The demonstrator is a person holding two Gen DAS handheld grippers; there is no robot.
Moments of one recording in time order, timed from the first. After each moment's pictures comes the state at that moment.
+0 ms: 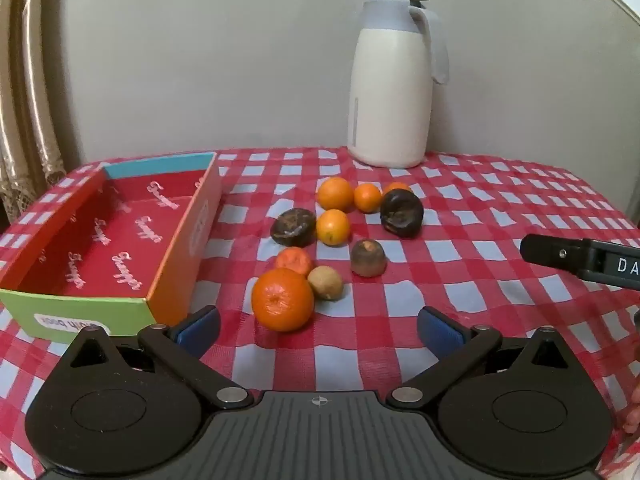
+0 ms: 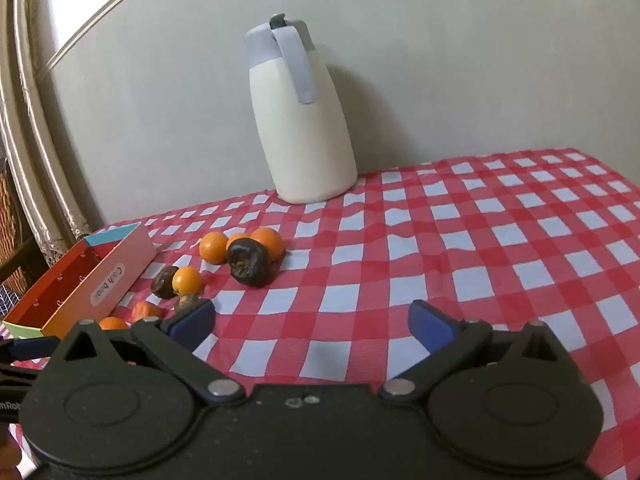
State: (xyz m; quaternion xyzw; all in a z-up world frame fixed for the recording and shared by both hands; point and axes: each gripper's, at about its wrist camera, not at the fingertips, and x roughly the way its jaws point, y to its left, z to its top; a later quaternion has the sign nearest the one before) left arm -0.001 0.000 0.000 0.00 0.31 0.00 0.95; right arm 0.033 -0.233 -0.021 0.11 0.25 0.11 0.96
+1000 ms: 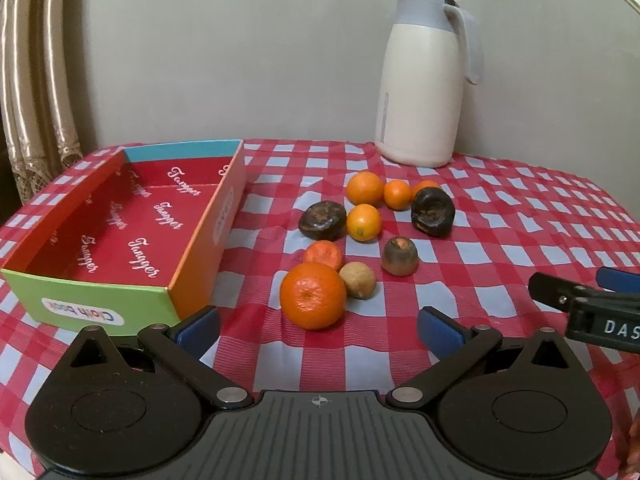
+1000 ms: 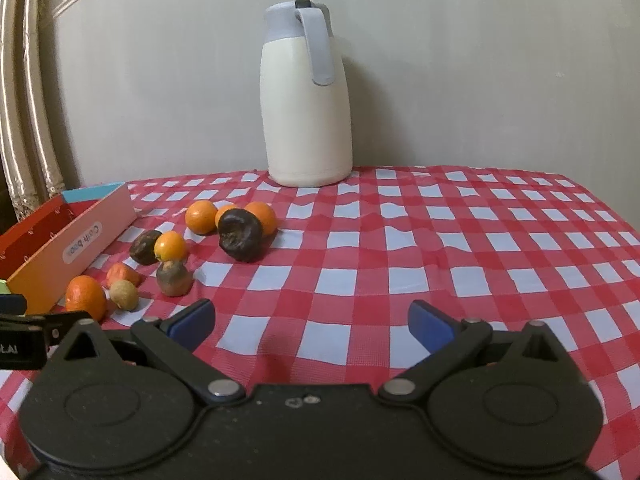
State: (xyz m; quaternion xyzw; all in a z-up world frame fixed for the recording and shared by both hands) left arm 0.010 0.010 -0.009 -0.01 0.31 0.04 0.95; right arm 0.030 -0.205 -0.039 0.02 0.26 0.08 0.96
